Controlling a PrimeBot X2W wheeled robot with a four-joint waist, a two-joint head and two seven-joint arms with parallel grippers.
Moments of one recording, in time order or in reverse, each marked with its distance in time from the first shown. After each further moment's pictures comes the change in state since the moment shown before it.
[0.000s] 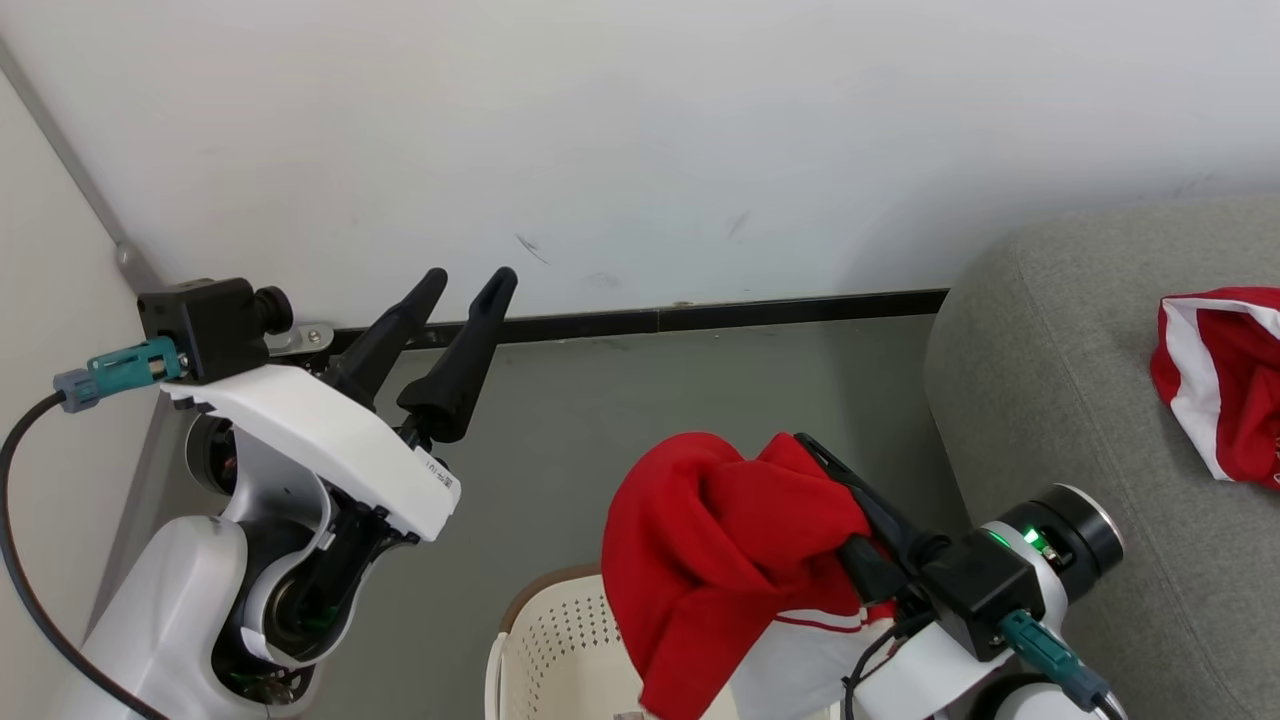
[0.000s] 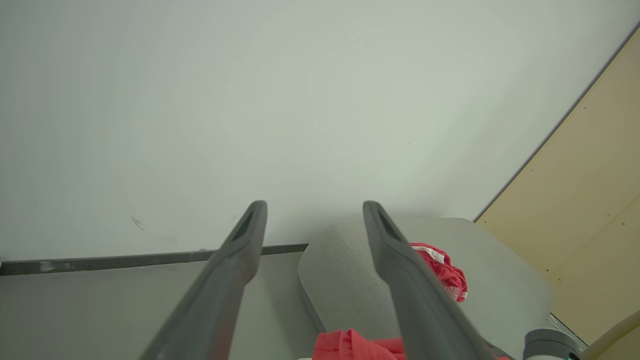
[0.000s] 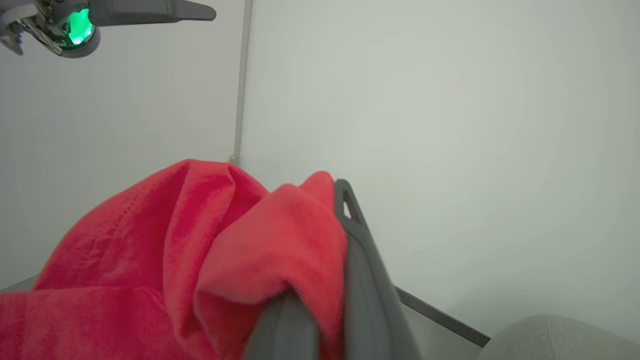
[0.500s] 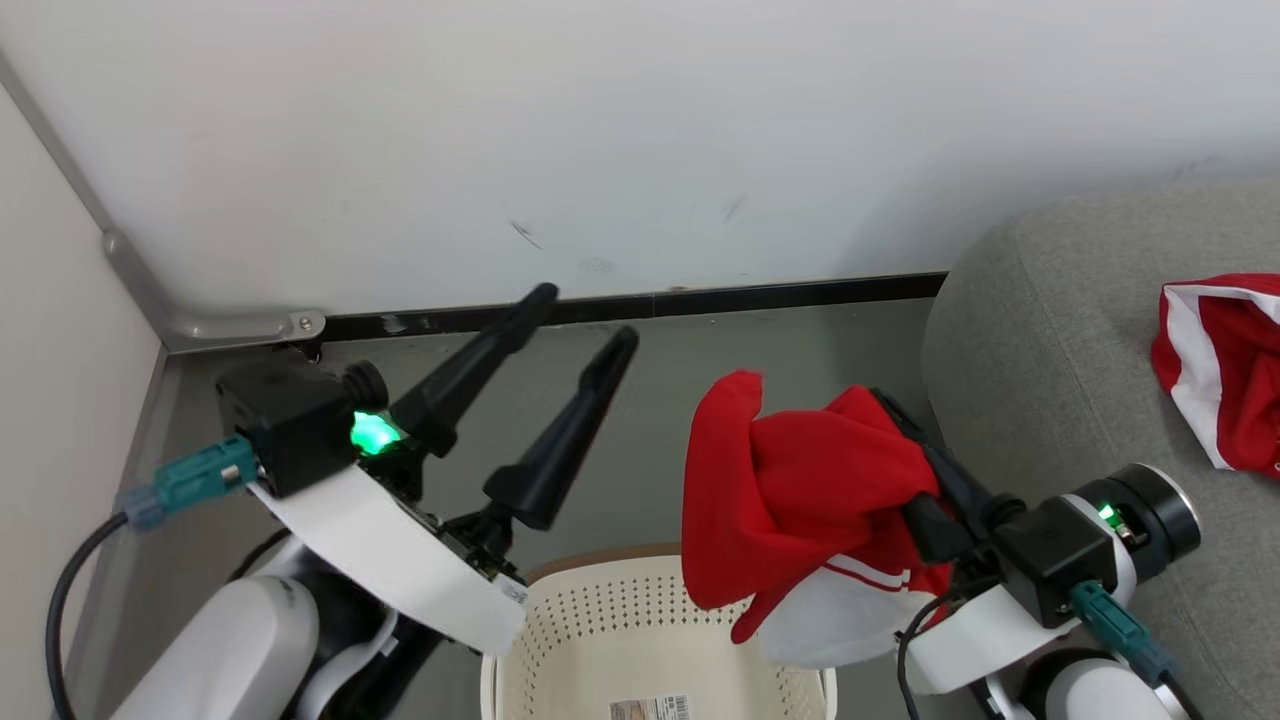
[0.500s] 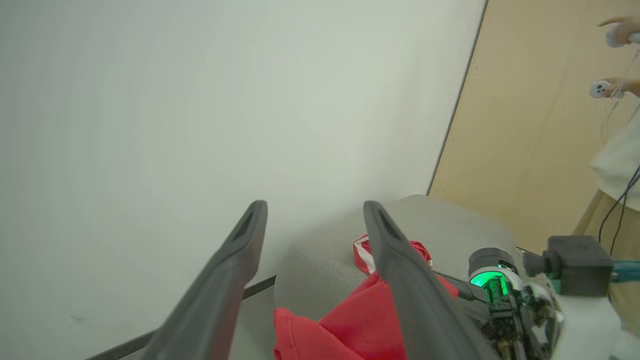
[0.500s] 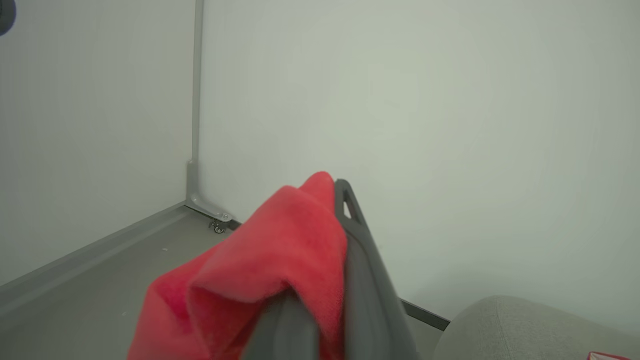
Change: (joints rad) left arm 0.032 0.044 -0.119 -0.118 0.162 -0.175 -0.148; right arm 0.000 0.011 -0.114 -0.028 -0.021 0.000 0.009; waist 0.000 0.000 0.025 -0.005
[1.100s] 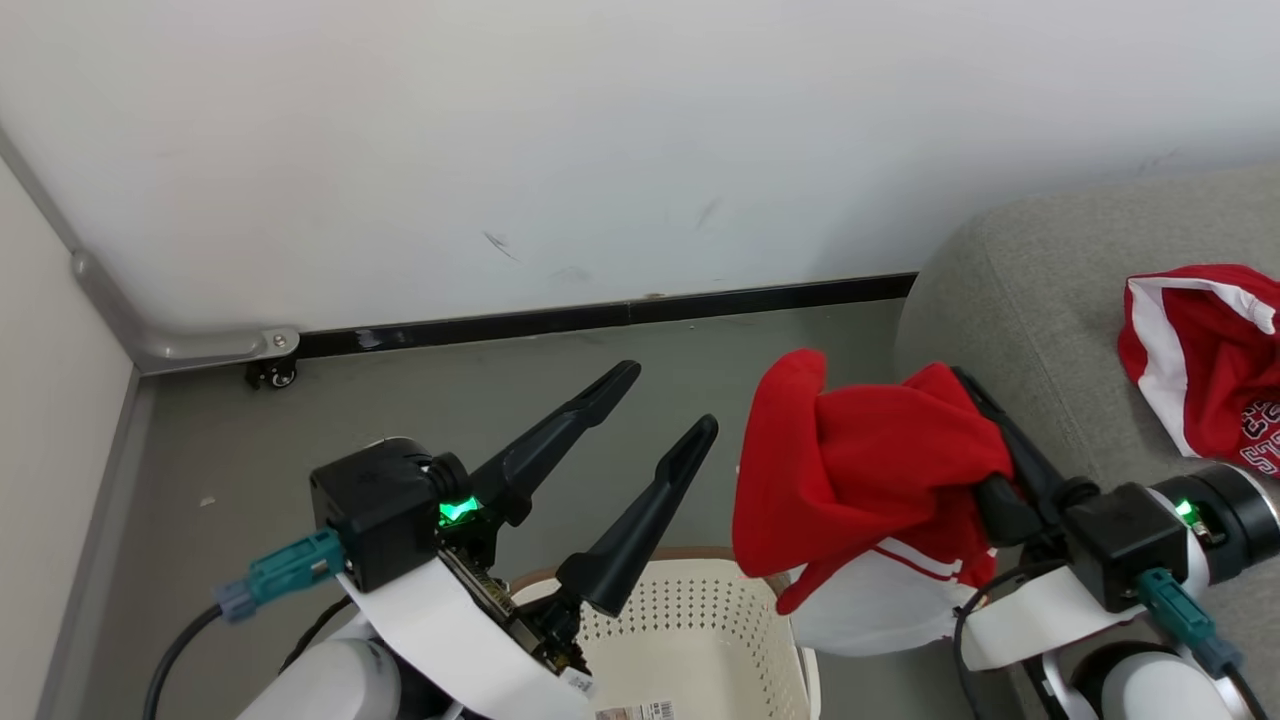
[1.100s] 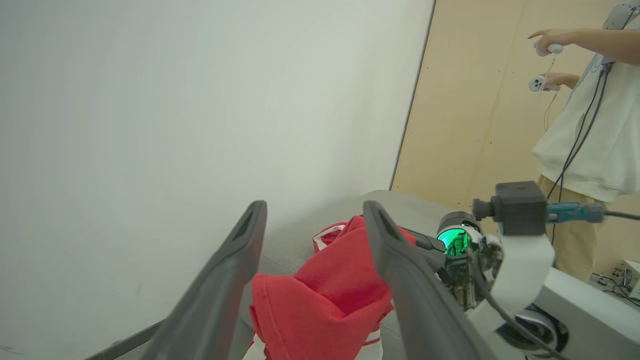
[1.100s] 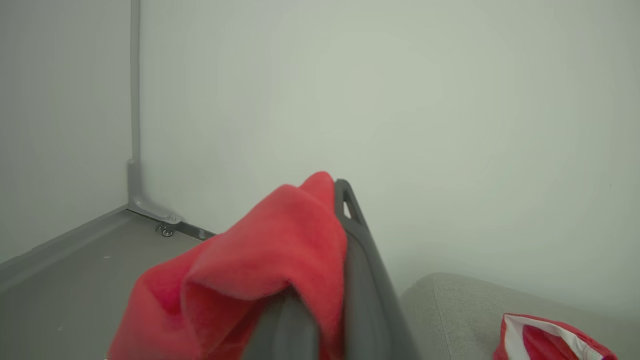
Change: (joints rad) left arm 0.053 -0.029 -0.120 0.000 0.062 -0.059 -0.121; right arm 0.014 0.006 -0.110 -0.025 -0.033 0.000 0.006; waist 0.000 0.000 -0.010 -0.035
